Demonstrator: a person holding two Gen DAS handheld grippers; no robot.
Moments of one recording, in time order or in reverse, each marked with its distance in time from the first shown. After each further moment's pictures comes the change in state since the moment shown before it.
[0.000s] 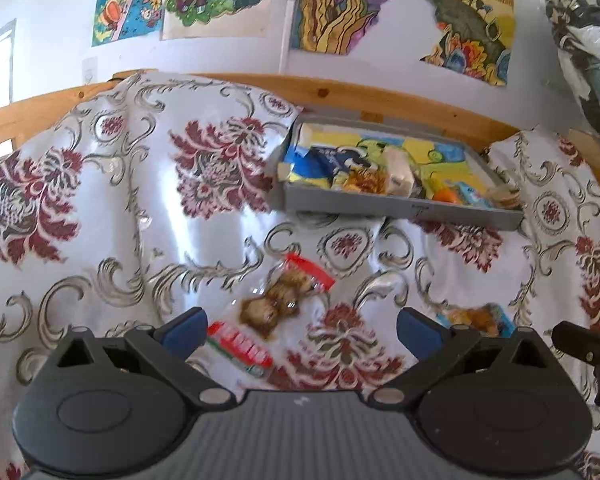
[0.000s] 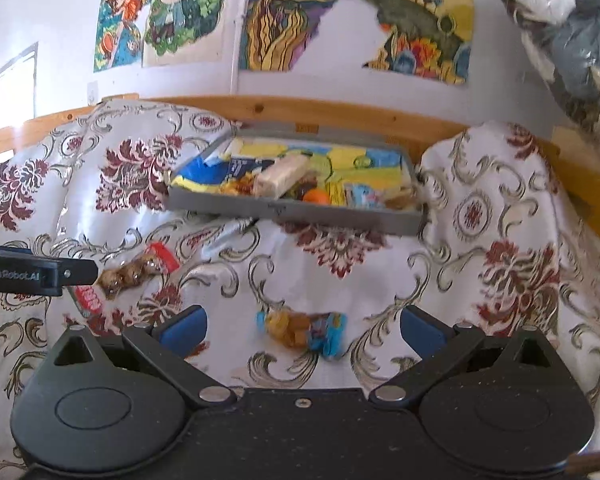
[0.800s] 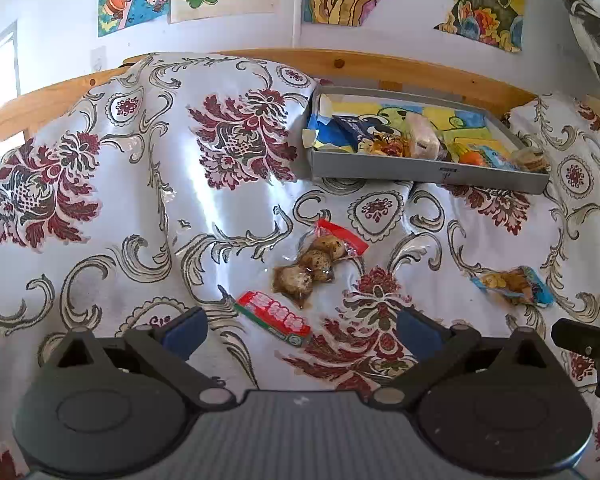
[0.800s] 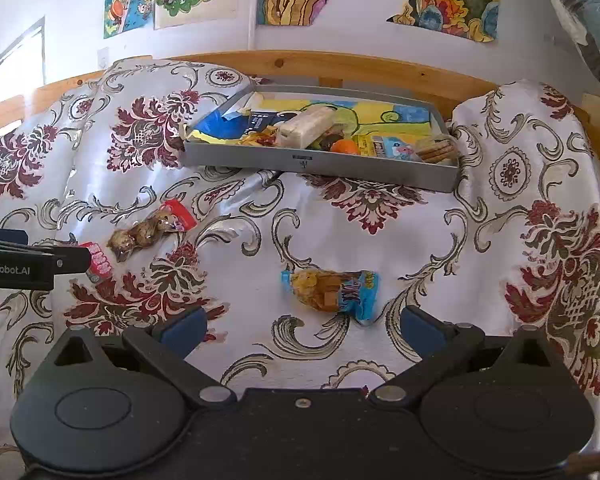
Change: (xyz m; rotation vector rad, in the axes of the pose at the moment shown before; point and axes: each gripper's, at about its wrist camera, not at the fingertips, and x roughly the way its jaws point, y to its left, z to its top) left arm 0.008 0.010 -0.011 0.051 0.062 0.067; right arm 0.028 0.008 -0.012 -0.010 0.110 0.062
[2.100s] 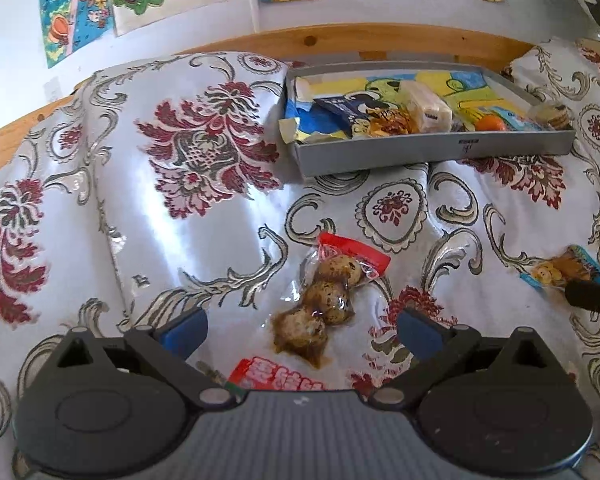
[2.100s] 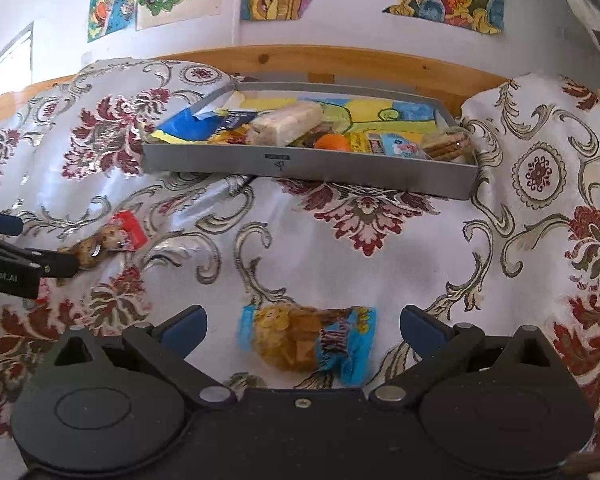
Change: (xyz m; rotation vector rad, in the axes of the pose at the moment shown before) left arm 0.078 -0.006 0.025 0.179 0.019 0.006; right arm 0.081 -0.023 0.007 0.008 -0.047 -0.015
